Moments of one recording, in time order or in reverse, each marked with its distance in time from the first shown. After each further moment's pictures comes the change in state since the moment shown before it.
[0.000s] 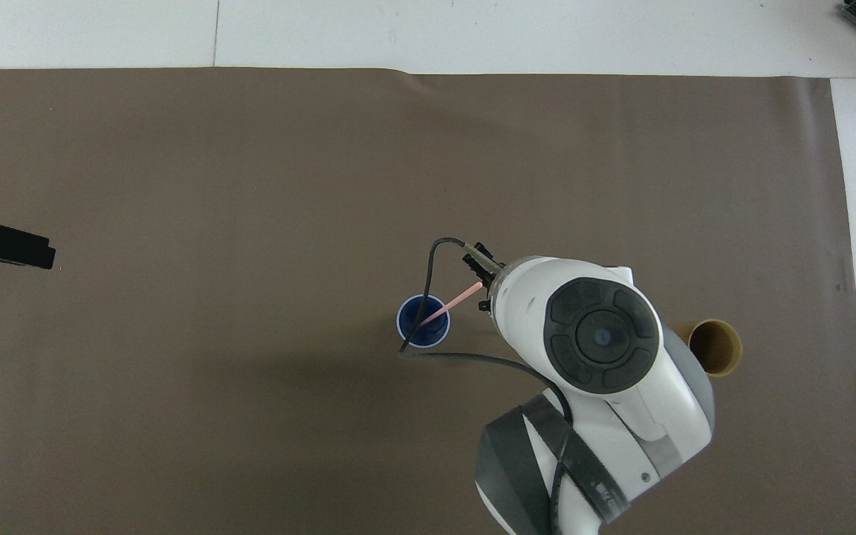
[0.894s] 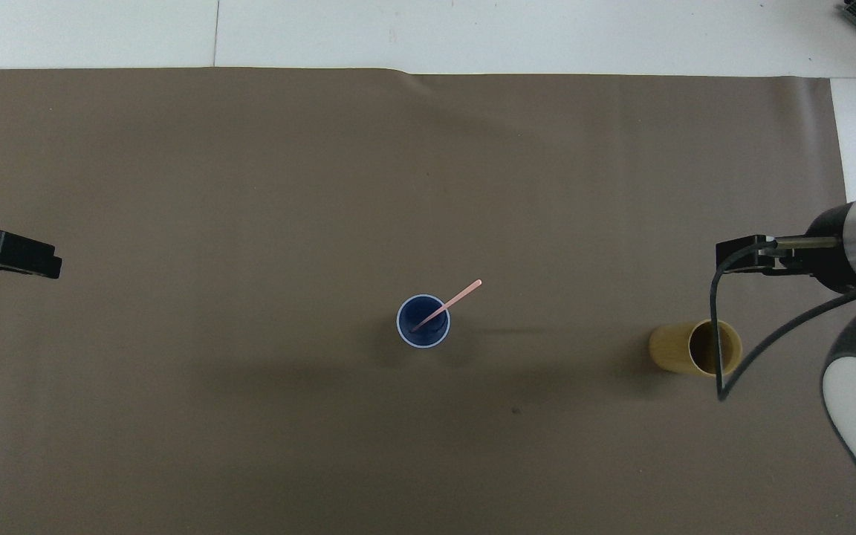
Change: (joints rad) left arm 0.000 -0.007 -0.001 -0.001 -0.011 -0.027 -0.012; right arm -0.201 0.031 -0.046 0.239 0.047 -0.295 -0.686
